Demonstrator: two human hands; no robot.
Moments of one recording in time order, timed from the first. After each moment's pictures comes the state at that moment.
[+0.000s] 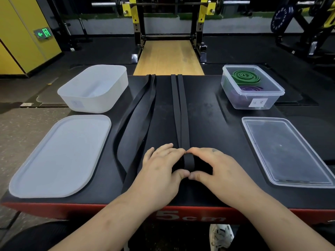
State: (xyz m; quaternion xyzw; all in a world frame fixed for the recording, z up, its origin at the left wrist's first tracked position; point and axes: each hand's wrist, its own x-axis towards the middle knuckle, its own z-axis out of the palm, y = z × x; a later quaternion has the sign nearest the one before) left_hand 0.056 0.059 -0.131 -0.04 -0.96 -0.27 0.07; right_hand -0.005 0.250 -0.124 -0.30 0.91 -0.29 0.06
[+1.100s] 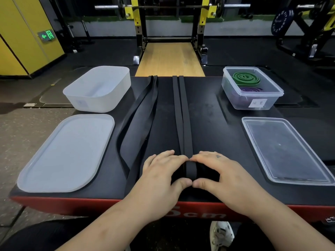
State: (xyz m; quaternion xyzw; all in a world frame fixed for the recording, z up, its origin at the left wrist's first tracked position) left_hand 0.082 0.057 -0.126 -0.06 -0.95 -0.29 0.04; right_hand 0.010 0.265 -0.124 -0.32 0.90 -0.29 0.09
